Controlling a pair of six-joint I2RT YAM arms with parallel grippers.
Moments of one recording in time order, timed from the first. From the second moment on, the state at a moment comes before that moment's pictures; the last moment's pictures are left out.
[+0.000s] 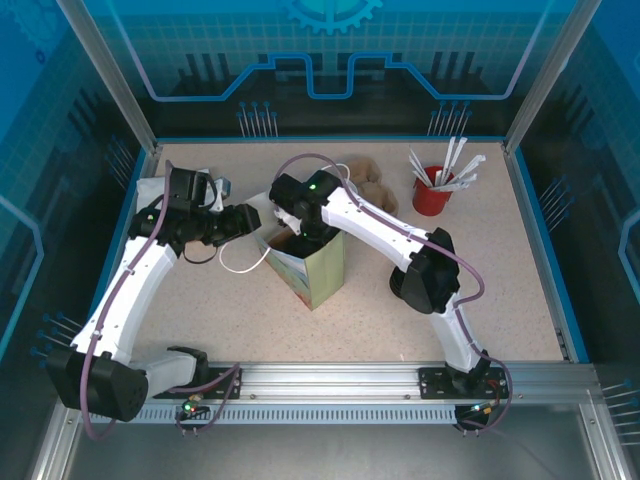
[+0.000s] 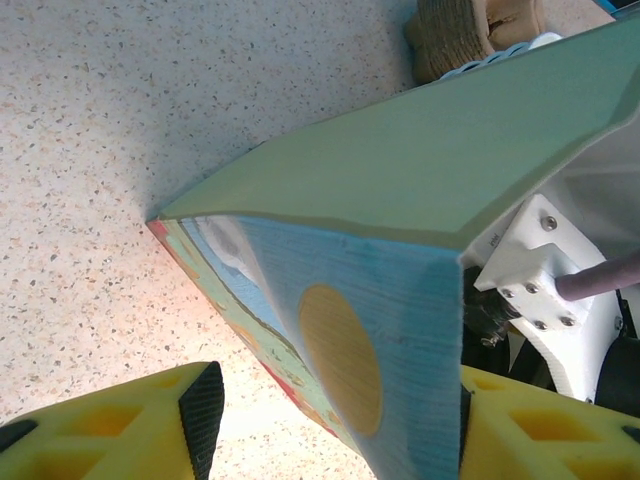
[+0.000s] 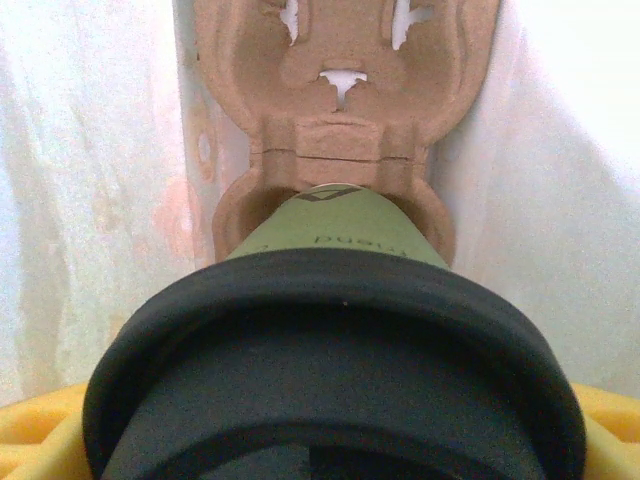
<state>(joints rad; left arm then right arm) -0.14 1.19 1.19 -0.92 0.37 -0.54 0.88 2.17 2.14 -1.46 -0.03 0.14</state>
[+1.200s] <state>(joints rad) -0.14 1.21 1.19 -0.92 0.36 -0.54 0.87 2.15 2.15 -1.48 -0.04 0.14</state>
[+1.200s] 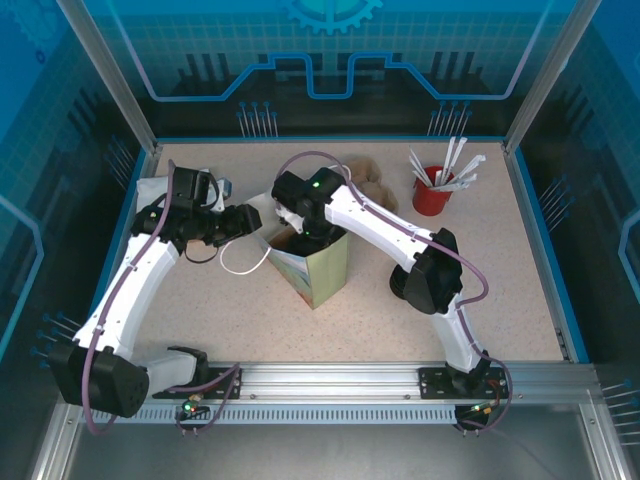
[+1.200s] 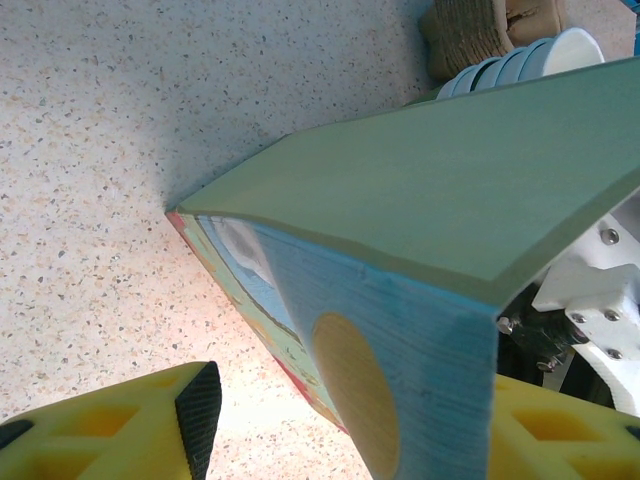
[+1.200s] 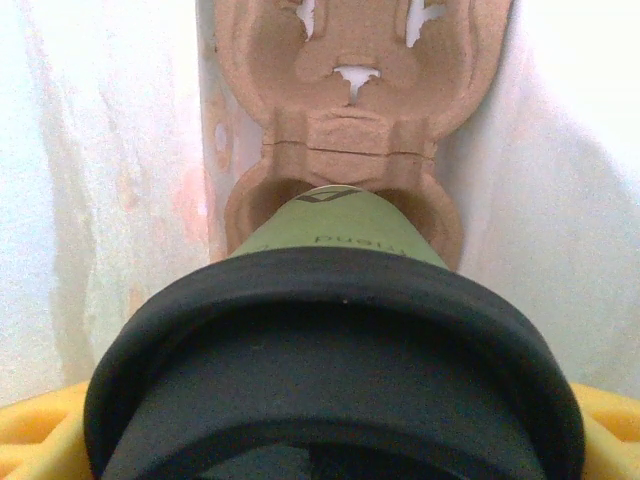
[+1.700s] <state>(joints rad) -0.14 1.21 1.19 -0.93 0.36 -0.53 0.87 2.15 2.04 -1.43 -0.04 0.14</state>
